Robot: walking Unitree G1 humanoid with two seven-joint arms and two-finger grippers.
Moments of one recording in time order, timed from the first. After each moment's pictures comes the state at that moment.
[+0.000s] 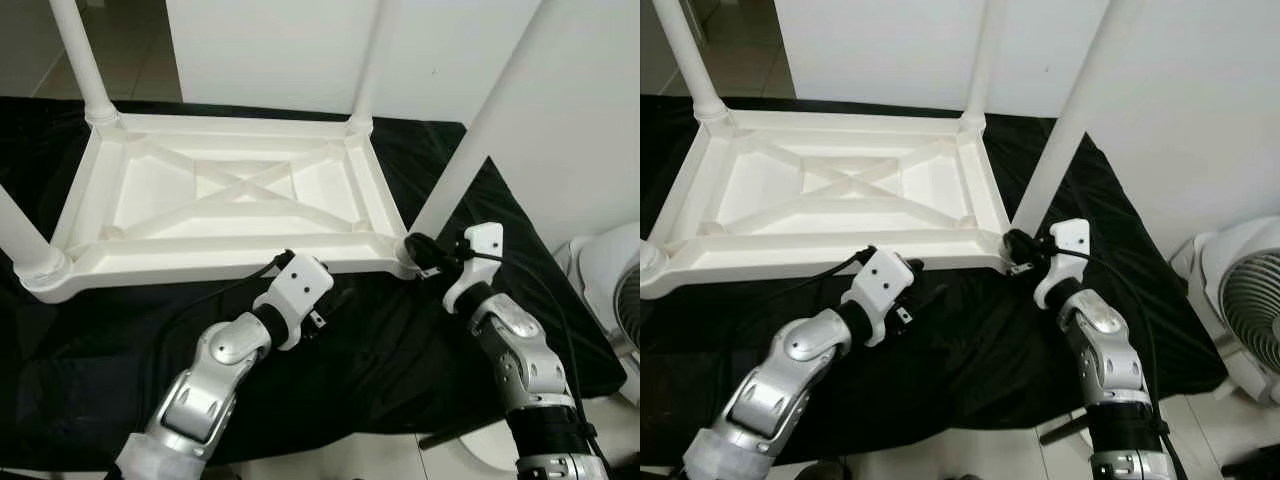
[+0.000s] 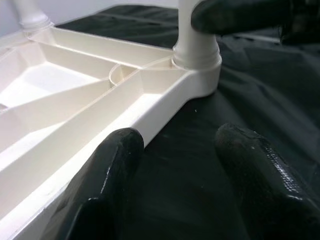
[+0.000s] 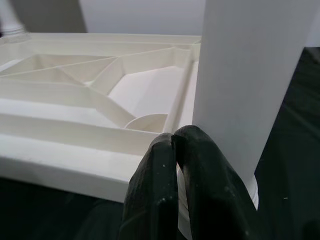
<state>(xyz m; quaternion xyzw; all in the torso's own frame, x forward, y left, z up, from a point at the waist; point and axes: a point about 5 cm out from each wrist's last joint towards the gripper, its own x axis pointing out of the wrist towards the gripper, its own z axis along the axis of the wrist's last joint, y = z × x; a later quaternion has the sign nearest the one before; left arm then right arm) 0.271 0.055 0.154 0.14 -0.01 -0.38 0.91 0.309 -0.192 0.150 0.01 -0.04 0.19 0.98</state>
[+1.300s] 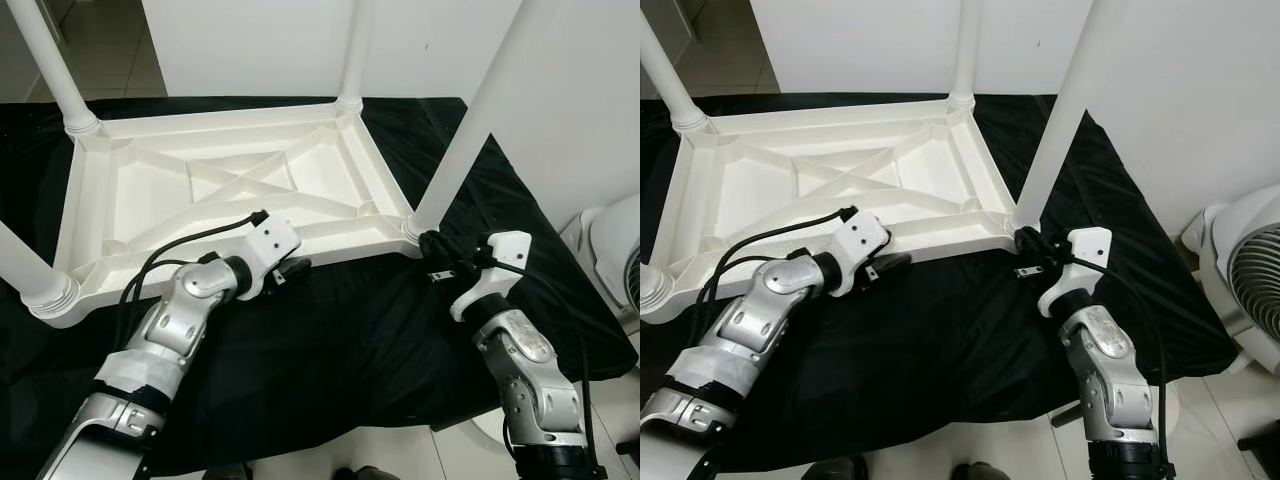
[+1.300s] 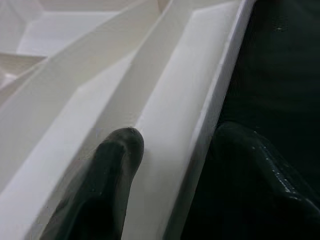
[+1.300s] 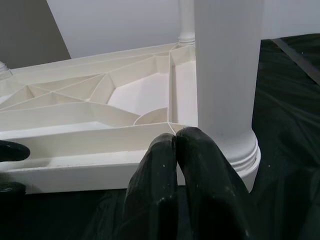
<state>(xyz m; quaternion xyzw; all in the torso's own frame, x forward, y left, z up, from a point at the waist) 0.328 0.110 0.153 0.25 0.04 -0.40 0.88 0.275 -0.179 0.168 0.05 -0.07 0.17 0.98</state>
